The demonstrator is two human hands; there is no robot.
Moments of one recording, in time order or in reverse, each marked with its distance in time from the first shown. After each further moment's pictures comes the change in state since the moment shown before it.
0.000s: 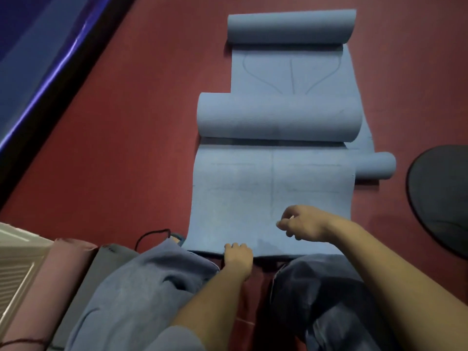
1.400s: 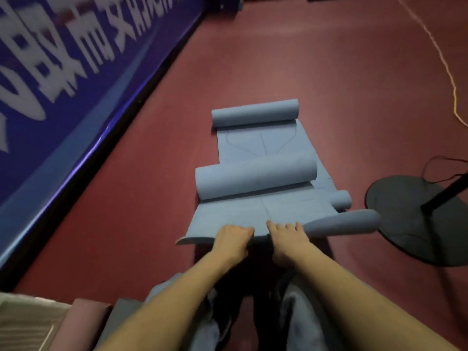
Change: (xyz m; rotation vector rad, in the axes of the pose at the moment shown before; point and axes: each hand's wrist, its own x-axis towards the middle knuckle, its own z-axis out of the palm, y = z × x) left_hand -0.172 -0.033 -0.166 0.078 0.635 0.206; right_hand -0.088 -0.022 0.036 -0.602 0.406 0.014
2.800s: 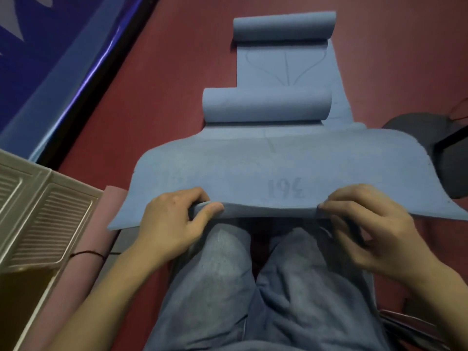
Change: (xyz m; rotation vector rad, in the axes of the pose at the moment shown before) left_hand -0.299 0.016 -0.038 -0.518 0.445 -0.260; right_hand -0.269 0.043 0.041 0.432 0.876 -0.673
